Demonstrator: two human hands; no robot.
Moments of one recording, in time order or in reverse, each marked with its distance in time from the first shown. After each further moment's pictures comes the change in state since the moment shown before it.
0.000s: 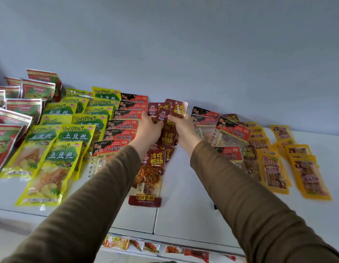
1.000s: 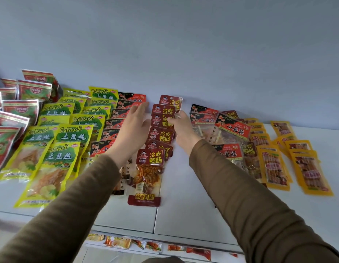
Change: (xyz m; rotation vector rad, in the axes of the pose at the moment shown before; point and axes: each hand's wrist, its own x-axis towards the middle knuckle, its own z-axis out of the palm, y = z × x) left_hand -0.040 0.008 -0.044 0.430 0.059 0.432; right_hand -0.006 -0.001 0.000 -0.072 -0.038 0.042
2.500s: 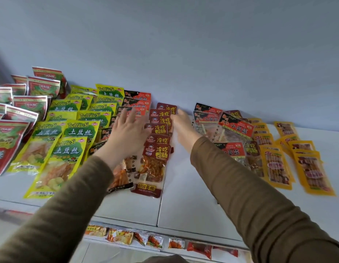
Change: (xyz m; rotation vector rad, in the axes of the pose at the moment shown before) left_hand -0.011 -0.043 -0.008 0.570 -0.237 0.009; right_hand -0.018 -0.008 0.016 -0.190 -0.001 0.012
